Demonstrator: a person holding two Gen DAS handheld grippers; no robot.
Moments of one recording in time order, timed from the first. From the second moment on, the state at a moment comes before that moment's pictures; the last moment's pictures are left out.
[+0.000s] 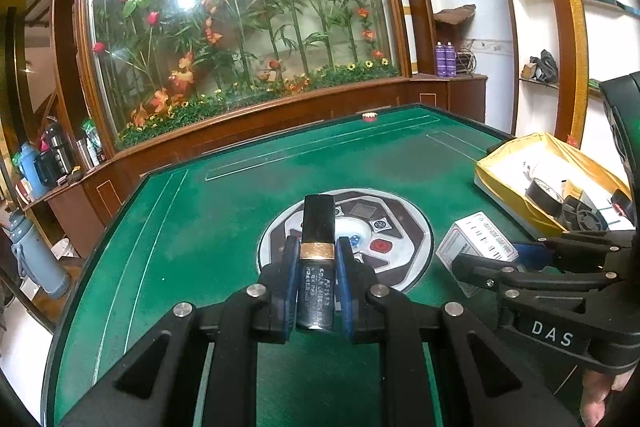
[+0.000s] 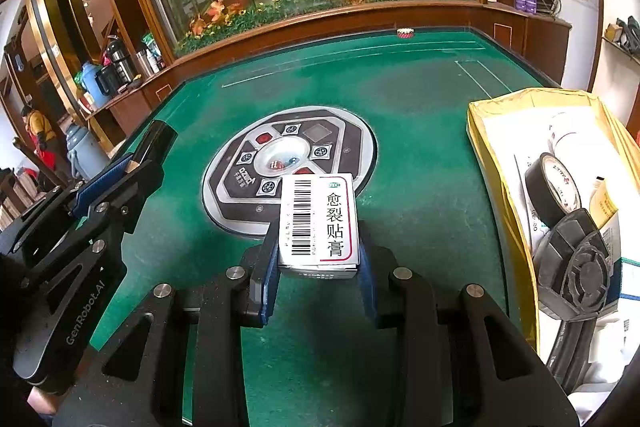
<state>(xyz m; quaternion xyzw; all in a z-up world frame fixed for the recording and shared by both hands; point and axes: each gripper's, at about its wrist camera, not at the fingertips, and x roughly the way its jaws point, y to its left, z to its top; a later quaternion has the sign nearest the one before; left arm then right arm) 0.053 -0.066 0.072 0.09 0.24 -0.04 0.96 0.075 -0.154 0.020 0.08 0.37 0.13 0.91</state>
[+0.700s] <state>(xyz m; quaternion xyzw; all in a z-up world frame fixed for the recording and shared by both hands) 0.054 -0.065 0.074 0.09 0.24 -0.04 0.96 0.073 -0.157 0.022 0.09 0.37 0.13 0.92</state>
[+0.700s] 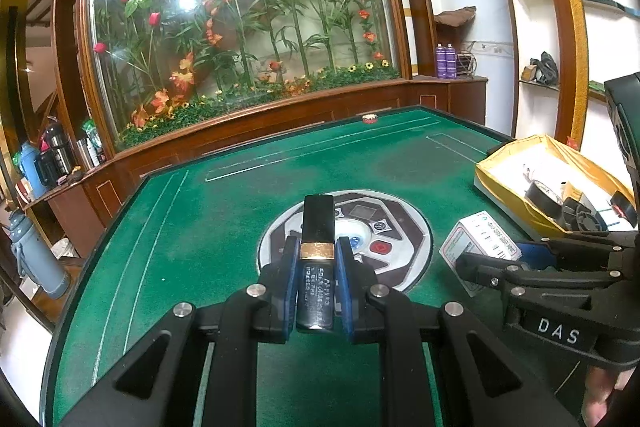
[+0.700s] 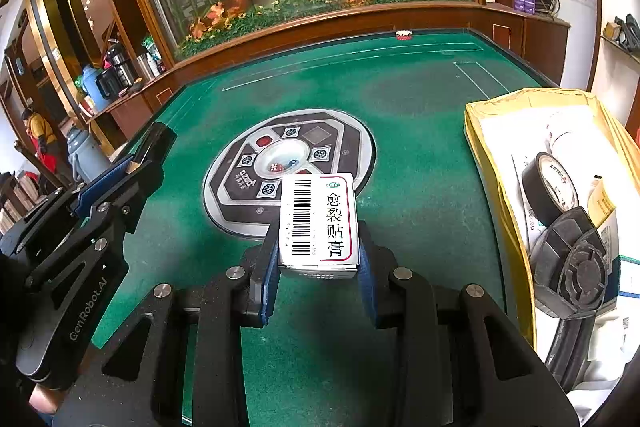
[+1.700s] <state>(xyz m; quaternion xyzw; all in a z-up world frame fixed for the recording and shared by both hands) 0.034 -0.198 0.090 -0.01 0.31 -0.25 0.92 0.014 -0.345 0.081 0.17 0.32 0.01 0.93</state>
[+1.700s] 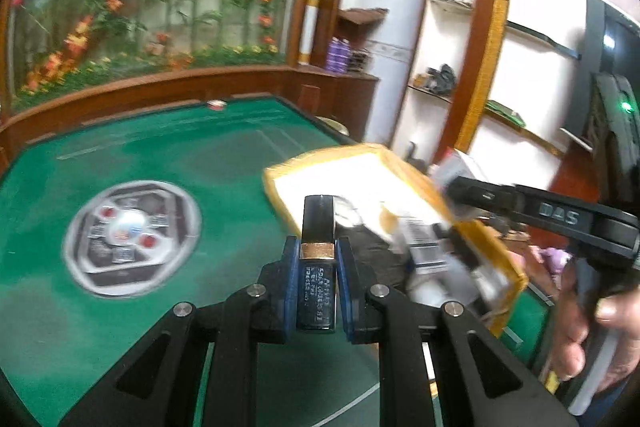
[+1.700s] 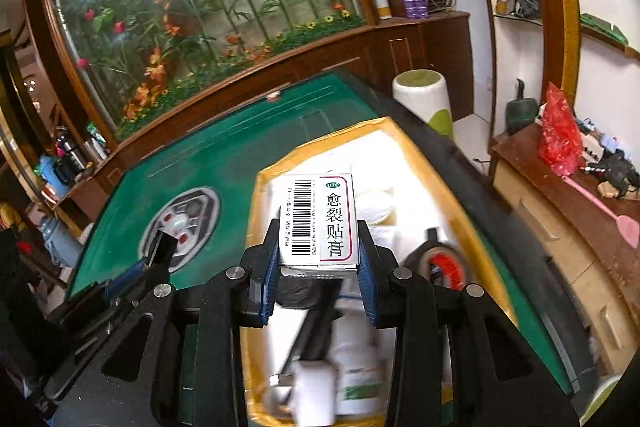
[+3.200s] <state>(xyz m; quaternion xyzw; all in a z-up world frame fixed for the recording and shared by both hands) 0.044 -0.291 0.058 0.05 0.34 -0.29 0.89 0.077 -0.380 0.039 0.09 0.42 0.00 0.90</state>
